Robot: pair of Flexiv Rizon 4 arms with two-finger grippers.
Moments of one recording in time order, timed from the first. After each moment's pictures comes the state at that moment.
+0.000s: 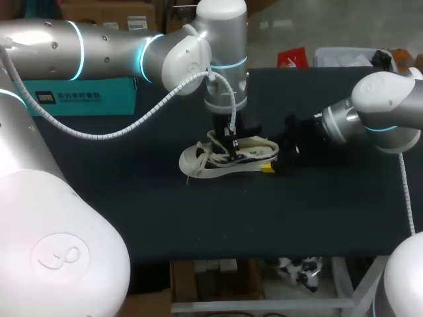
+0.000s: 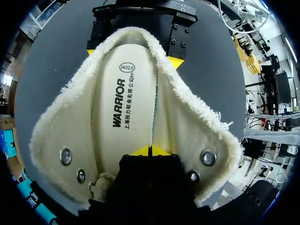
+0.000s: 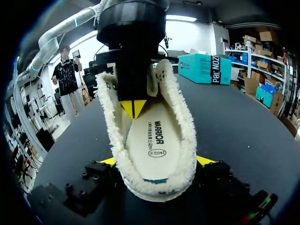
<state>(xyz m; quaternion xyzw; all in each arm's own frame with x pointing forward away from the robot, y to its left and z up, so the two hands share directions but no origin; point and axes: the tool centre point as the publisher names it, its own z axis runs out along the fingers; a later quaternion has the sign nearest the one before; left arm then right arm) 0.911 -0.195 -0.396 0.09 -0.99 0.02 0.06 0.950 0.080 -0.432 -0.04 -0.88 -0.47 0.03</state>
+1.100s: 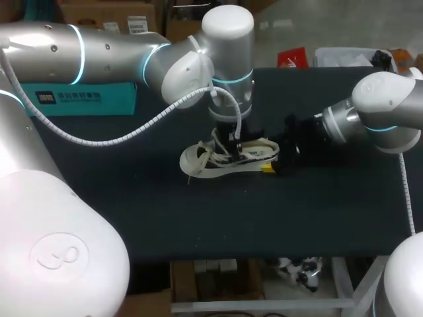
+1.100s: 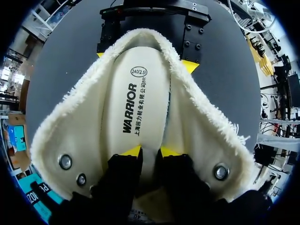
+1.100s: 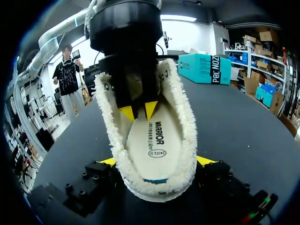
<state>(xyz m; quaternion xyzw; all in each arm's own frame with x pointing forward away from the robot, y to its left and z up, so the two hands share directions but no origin) 0.925 -0.203 -0.401 0.10 -0.99 0.02 -0.02 0.950 0.079 -0.432 -0.04 -0.88 -0.47 0.03</state>
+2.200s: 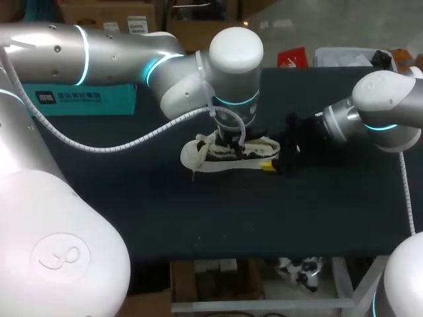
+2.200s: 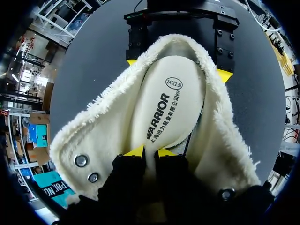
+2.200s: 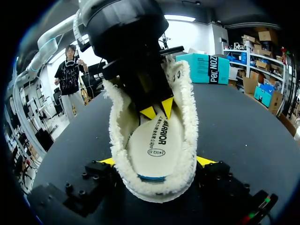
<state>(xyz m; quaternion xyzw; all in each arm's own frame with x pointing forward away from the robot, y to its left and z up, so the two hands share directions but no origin) 0.968 -0.208 -0.398 0.11 -0.98 0.03 -0.15 0.955 0.077 -0.432 -0.04 -0.88 -0.47 0.02</state>
